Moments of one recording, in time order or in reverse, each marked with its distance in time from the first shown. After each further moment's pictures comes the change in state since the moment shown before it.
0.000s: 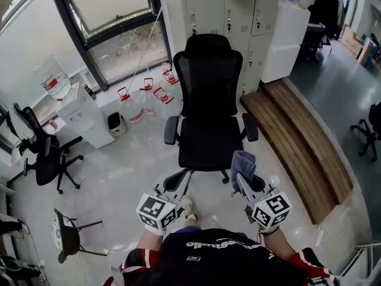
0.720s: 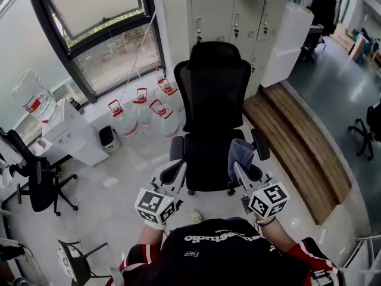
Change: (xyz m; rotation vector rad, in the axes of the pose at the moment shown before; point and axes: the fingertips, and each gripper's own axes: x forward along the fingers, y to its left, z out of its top) left arm 0.096 0.256 0.056 -0.001 -0.043 -0.029; right arm 0.261 -0.044 0.067 0.009 -0.036 -0.099
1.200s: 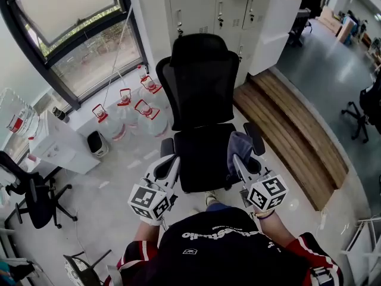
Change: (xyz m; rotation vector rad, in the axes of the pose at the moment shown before) left arm 0.079 0.052 -0.008 -0.065 0.026 -0.081; right arm 0.051 -0.073 -0.002 0.037 0.020 -0.117
